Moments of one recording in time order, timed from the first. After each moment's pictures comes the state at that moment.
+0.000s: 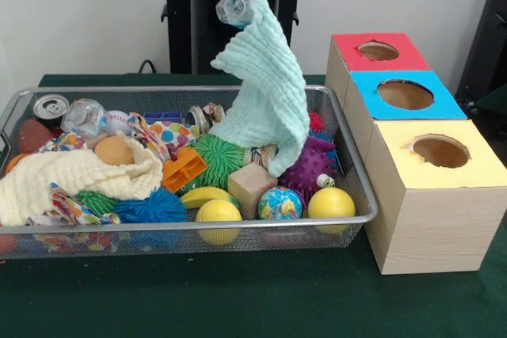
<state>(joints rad) -0.51 -1.08 0.27 2.00 -0.29 0.77 1.75</state>
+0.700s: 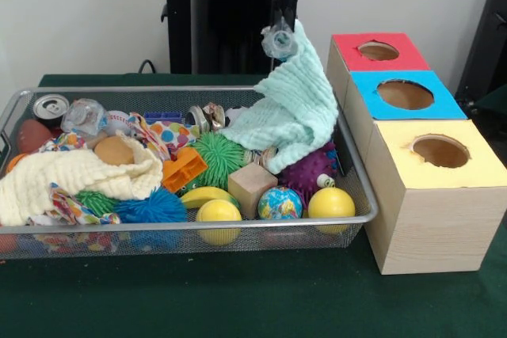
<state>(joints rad) -0.40 -0.99 0.23 2.09 -0.27 0.50 1.75</state>
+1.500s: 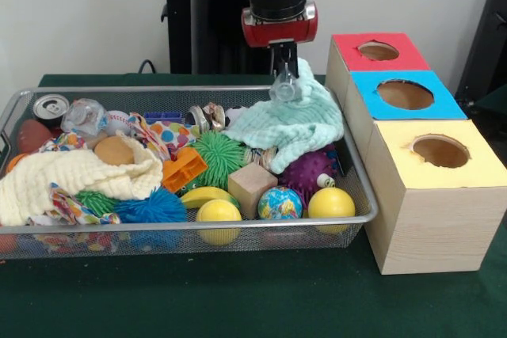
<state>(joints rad) -0.53 -0.74 0.34 2.03 -0.27 0.47 1.75</state>
